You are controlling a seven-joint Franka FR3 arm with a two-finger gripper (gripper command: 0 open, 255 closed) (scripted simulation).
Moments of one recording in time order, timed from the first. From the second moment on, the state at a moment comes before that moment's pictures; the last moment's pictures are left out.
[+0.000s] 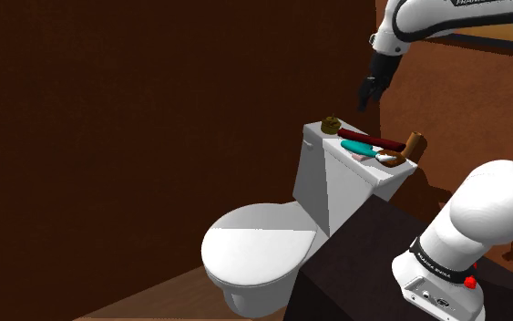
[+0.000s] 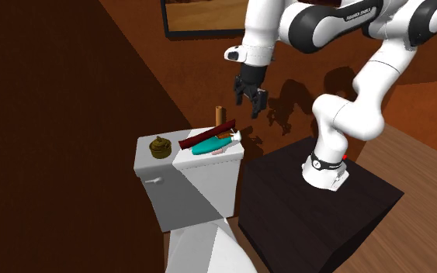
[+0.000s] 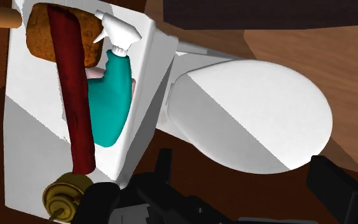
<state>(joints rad) -0.07 -0.62 -0.21 -2.38 -0.19 1.83 -0.16</state>
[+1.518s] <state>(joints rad) -0.19 0.08 -0.56 -2.17 -0.13 2.09 -0.57</state>
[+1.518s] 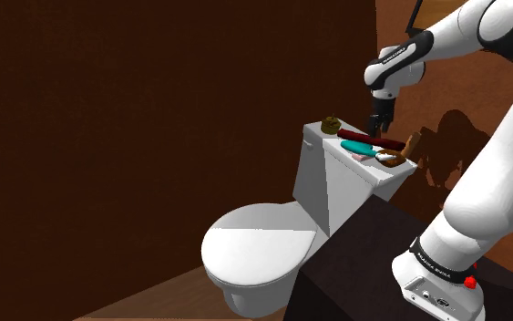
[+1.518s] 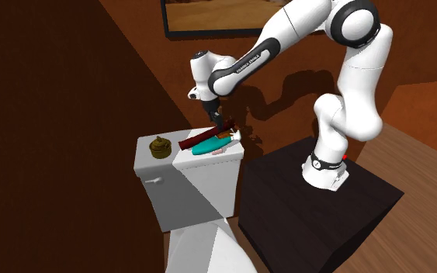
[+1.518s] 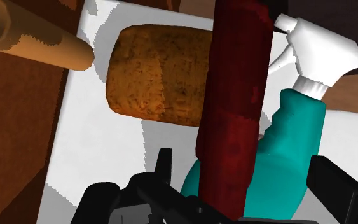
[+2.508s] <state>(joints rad) -0.21 0.16 -0.55 -2.19 -0.09 2.18 -0.59</state>
